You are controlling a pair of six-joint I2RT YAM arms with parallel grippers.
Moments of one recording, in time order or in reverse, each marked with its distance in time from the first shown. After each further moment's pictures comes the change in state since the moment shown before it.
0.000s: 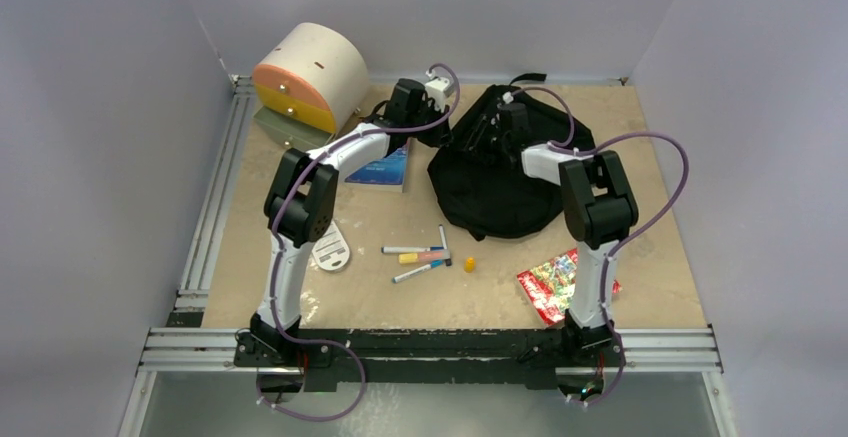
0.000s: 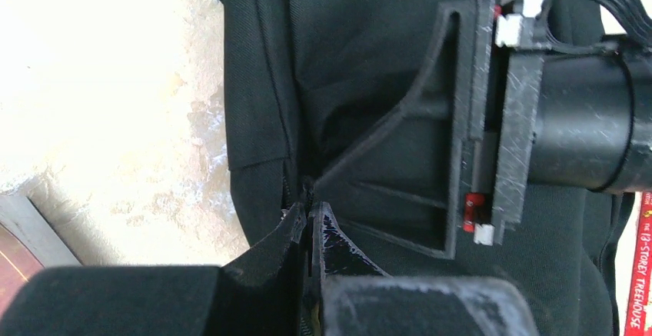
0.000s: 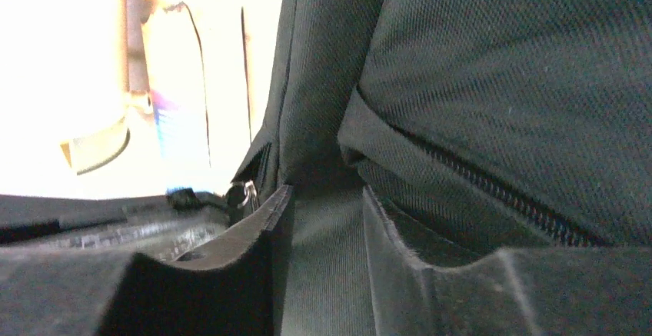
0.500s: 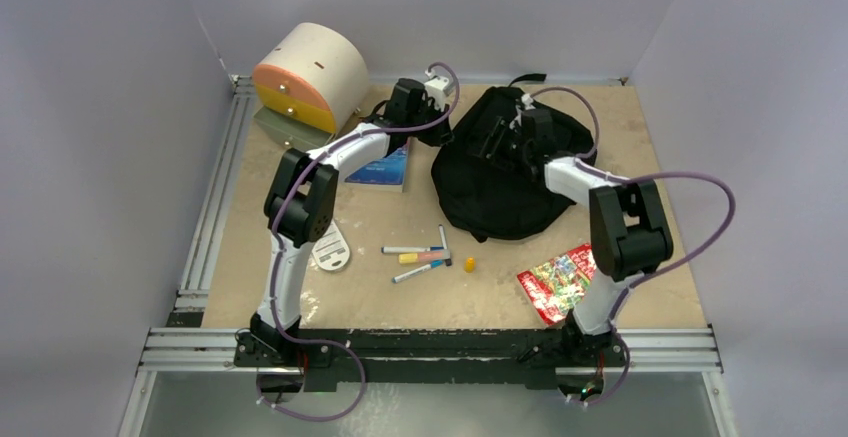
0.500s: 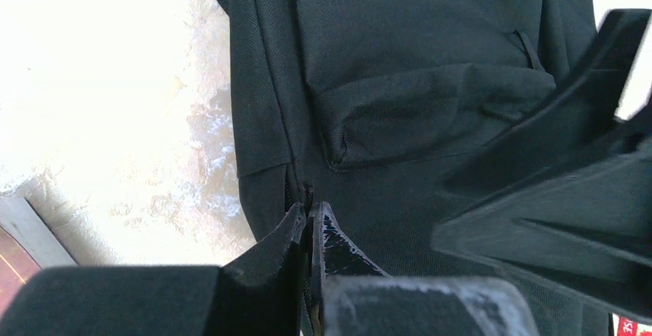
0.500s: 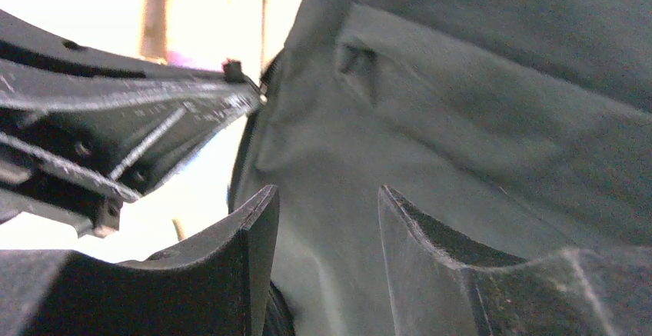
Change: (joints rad) left arm 0.000 0.000 0.002 0.010 -0.003 -0.016; right arm -0.049 -0.302 -0.232 -0.040 0.013 -0.108
